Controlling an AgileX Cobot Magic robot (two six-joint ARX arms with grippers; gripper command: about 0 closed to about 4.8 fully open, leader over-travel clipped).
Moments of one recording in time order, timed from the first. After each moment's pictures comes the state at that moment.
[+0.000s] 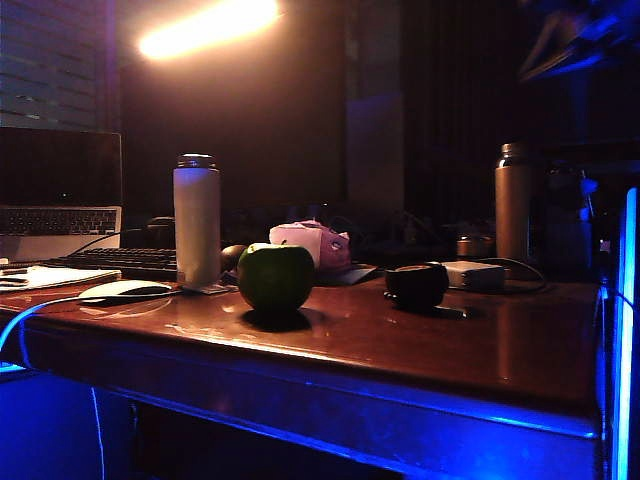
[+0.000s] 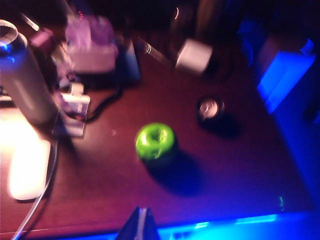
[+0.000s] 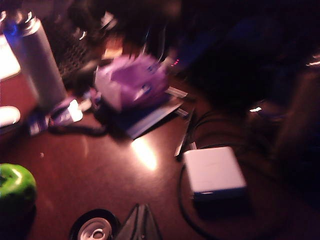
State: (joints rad) left arm -0.19 1.13 1.41 -0.85 0.44 0.22; right arm 0.08 1.26 0.94 0.06 -0.34 -0.08
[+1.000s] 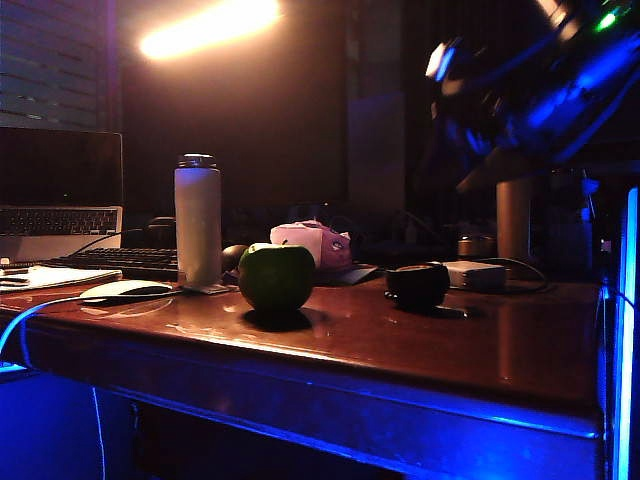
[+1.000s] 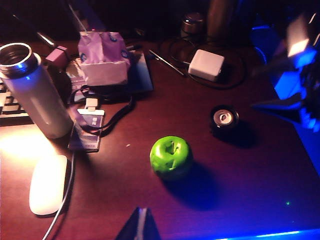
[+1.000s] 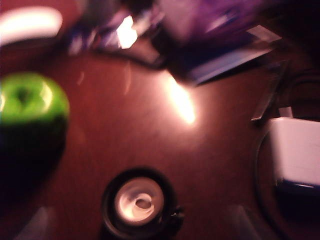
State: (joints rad) left arm -0.20 1.13 1.41 -0.78 0.40 0.23; right arm 0.23 1.54 0.99 0.03 -0.38 -0.30
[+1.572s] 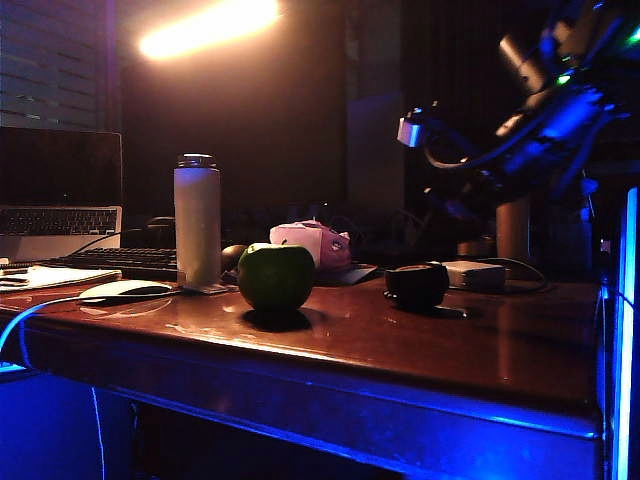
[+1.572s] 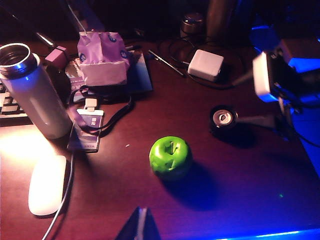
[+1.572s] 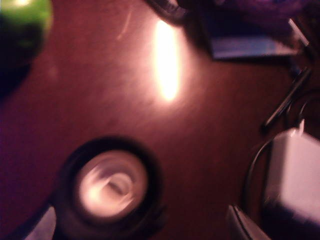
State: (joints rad) left arm -0.20 1.13 1.41 -0.78 0.40 0.23; right arm 0.26 1.70 1.05 0.03 -0.31 -0.66
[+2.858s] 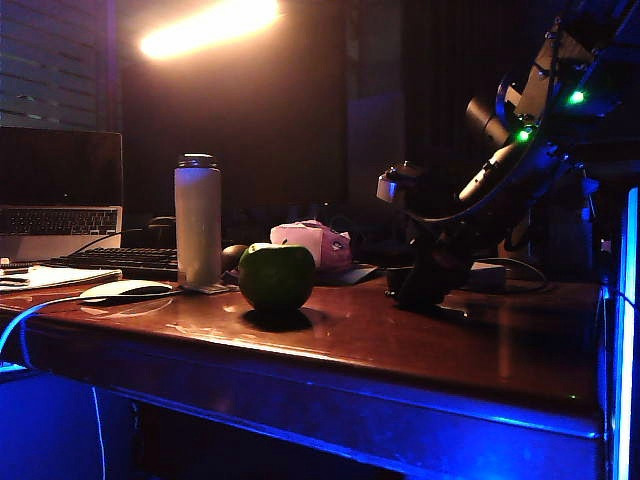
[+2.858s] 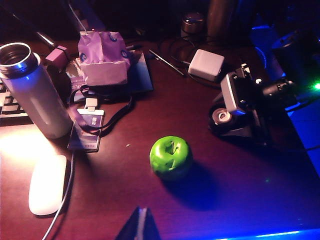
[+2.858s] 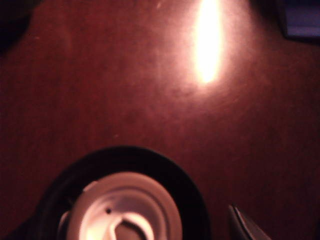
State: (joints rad) left arm -0.20 1.13 1.41 -0.78 0.40 0.23; right arm 0.26 1.92 1.23 -0.11 -0.38 -0.76
